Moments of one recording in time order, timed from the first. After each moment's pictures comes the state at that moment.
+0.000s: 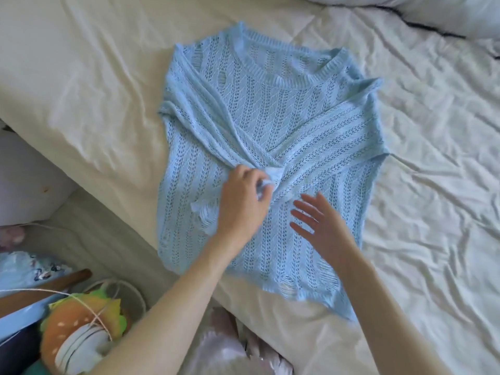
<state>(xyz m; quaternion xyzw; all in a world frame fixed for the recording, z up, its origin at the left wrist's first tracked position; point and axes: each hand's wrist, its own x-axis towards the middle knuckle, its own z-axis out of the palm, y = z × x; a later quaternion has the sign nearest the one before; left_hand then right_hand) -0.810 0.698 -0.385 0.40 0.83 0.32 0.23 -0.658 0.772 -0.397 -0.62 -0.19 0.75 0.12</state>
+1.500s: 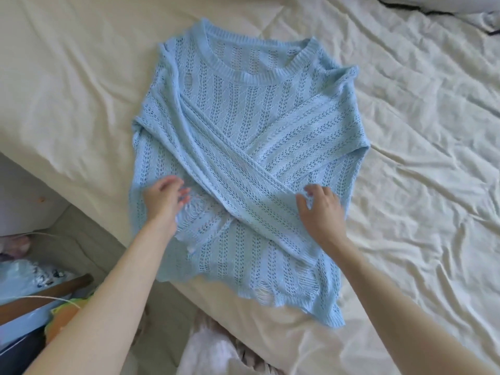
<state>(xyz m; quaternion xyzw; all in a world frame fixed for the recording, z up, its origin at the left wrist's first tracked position) -0.857 0.693 -0.415 -0.12 0.78 0.49 0.35 -0.619 0.818 -0.421 -0.57 -0.75 0.32 -0.07</state>
